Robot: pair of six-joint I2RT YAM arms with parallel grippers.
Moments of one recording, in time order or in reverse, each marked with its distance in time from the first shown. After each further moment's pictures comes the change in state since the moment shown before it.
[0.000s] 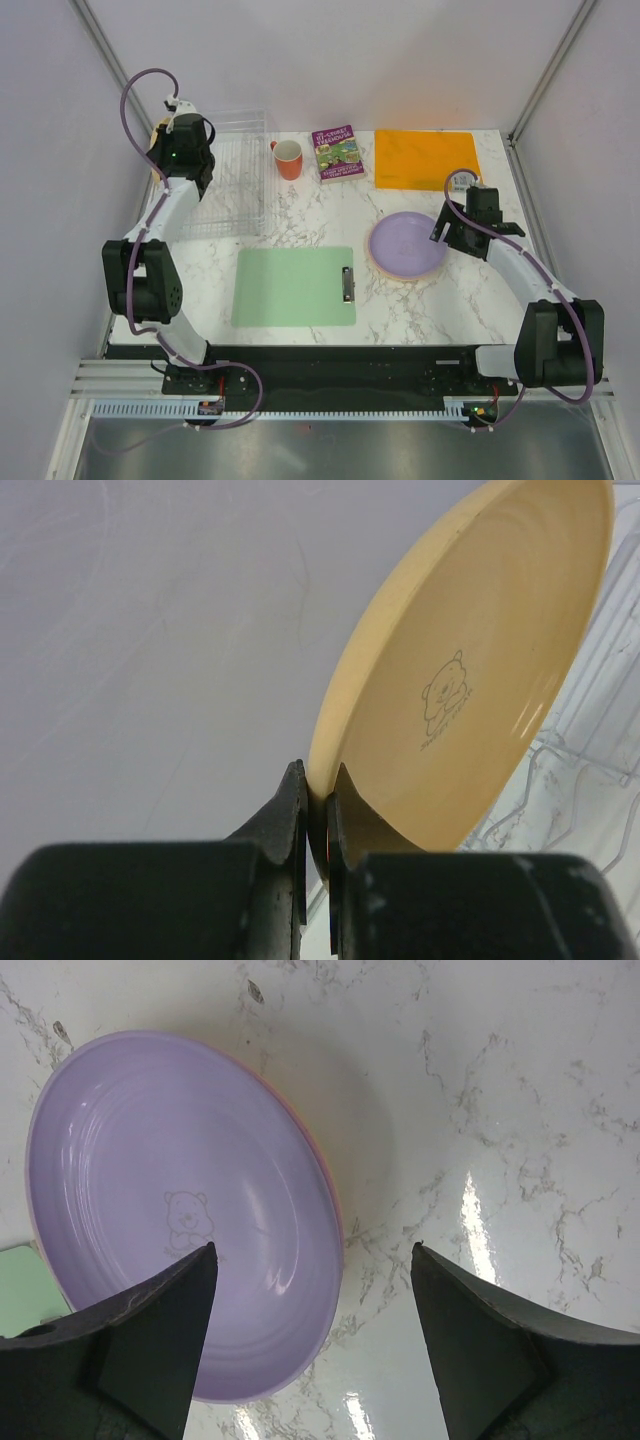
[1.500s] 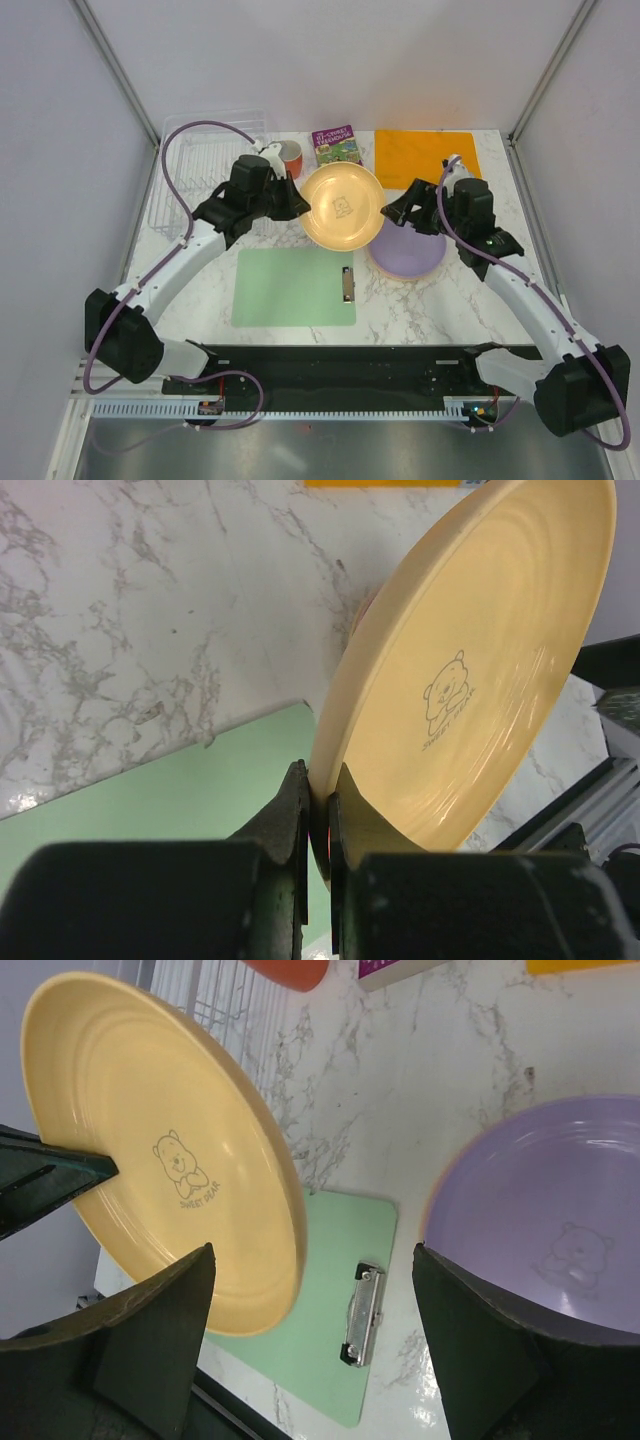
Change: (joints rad) left arm -0.451 -0.331 -0.216 -0.320 1.102 -0.861; right arm 0.236 -0.229 0.040 0.216 -0.309 0.192
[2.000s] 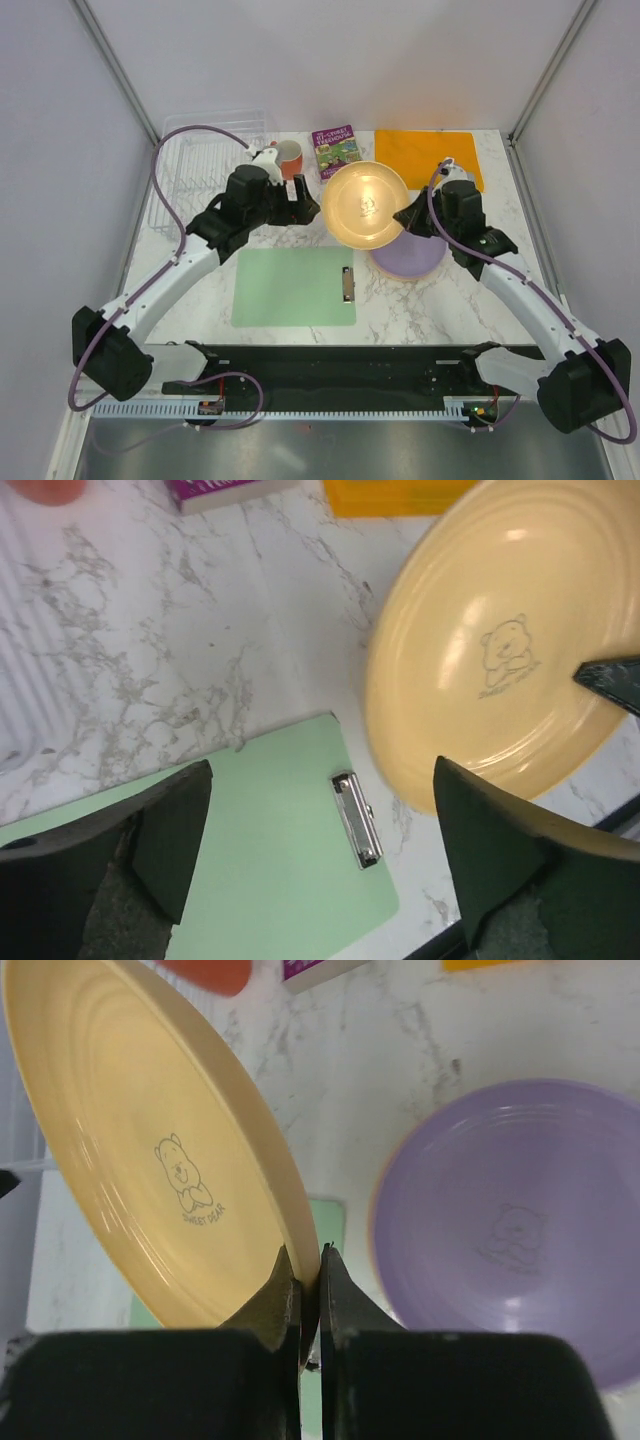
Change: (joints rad) left arm -0.056 -0.074 -0.058 0.045 -0.101 0.018; right arm 0.100 0.049 0.011 -0.026 0.163 -0.003
